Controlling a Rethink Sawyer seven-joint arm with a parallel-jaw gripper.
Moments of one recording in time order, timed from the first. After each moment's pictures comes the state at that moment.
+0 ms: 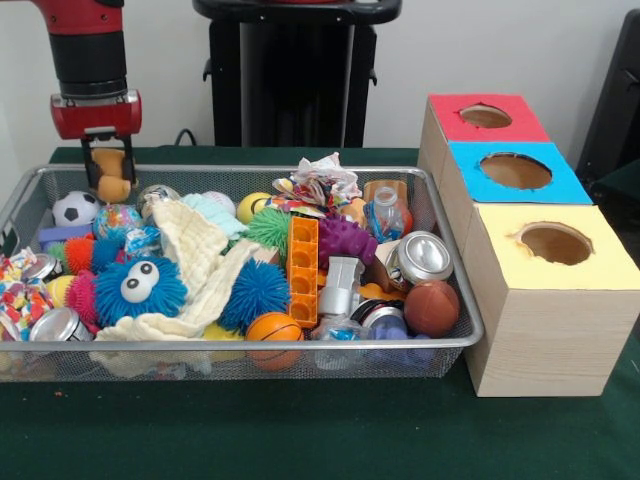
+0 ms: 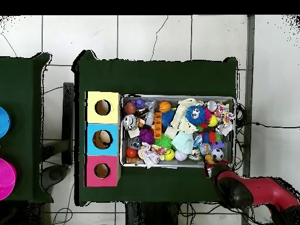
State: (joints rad) arm -1.27 -0.60 0.63 1.96 -1.05 0.38 1.56
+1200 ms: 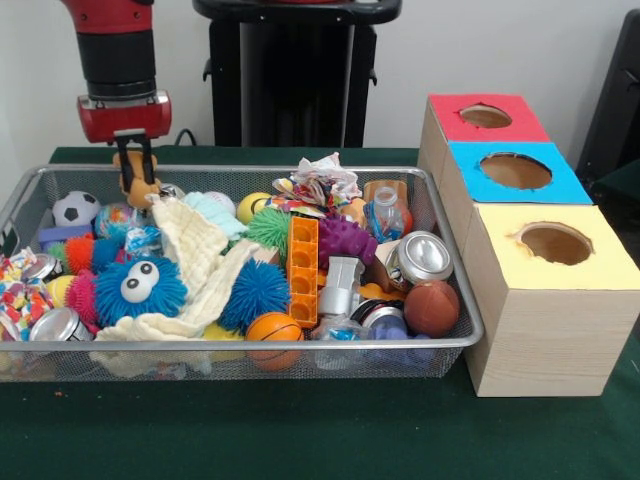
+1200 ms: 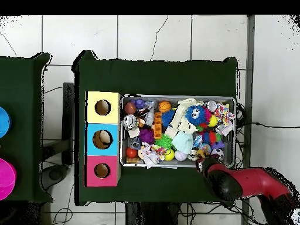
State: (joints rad) arm -1.14 -0.64 0.61 1.96 -0.99 0.38 1.56
